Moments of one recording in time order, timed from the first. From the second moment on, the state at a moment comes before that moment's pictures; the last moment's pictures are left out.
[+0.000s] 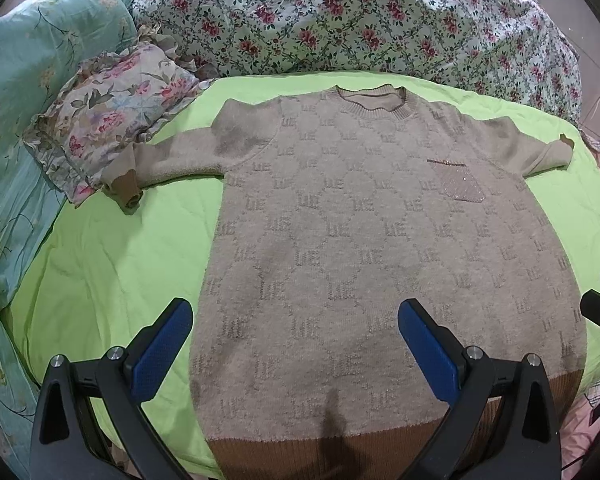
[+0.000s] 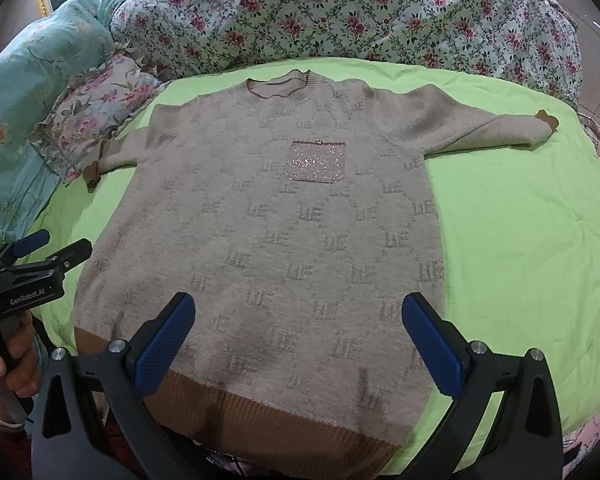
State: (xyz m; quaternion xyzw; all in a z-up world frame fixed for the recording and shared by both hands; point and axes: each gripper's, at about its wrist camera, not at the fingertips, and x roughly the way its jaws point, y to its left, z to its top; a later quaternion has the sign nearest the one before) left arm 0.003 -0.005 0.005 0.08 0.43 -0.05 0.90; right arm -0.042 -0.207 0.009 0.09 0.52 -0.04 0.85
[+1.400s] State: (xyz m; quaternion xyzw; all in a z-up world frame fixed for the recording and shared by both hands) left arm 0.065 -0.020 -0.008 0.07 0.48 -0.08 0.87; right arm -0.012 -0.356 0.010 0.25 0.46 -0.09 0.85
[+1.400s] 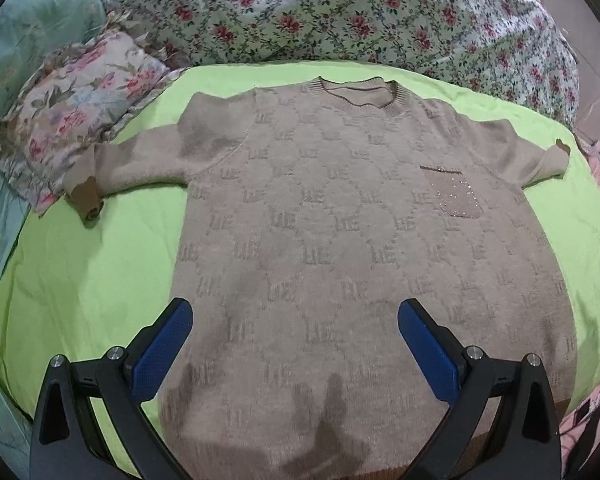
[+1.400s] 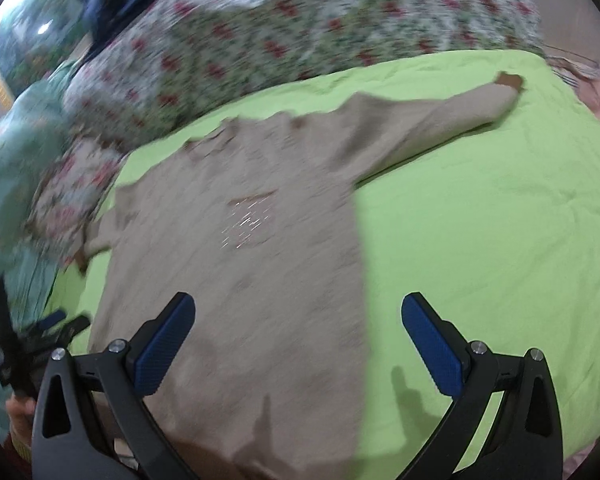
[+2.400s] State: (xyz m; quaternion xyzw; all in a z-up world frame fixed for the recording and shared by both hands) left arm 0.140 -0.057 -0.071 0.07 0.54 -0.08 0.83; right arm 0.177 -0.672 -0.074 0.29 0.42 -0.35 0.79
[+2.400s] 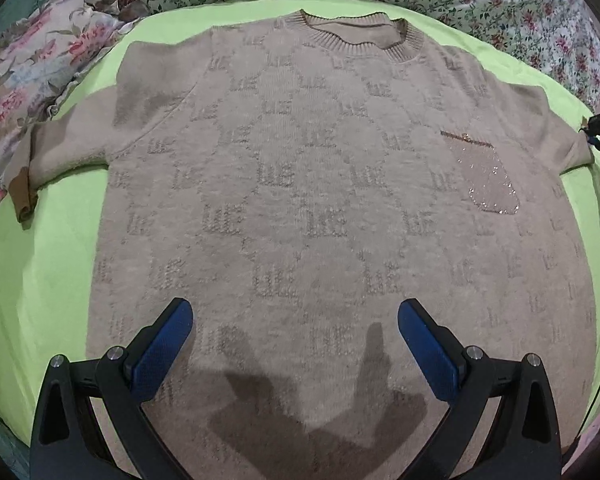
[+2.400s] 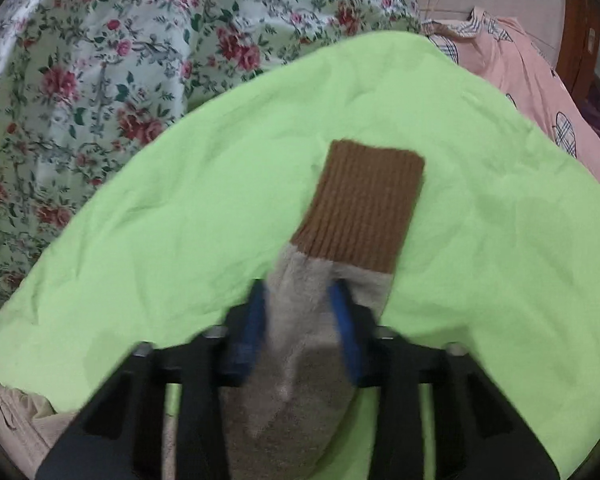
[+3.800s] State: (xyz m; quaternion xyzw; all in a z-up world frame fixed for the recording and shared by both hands) left arm 0.270 0.017 -0.086 -0.21 0.54 -0.22 0.79; right arm 0.196 -0.259 -0.047 0.37 0.44 0.15 0.80
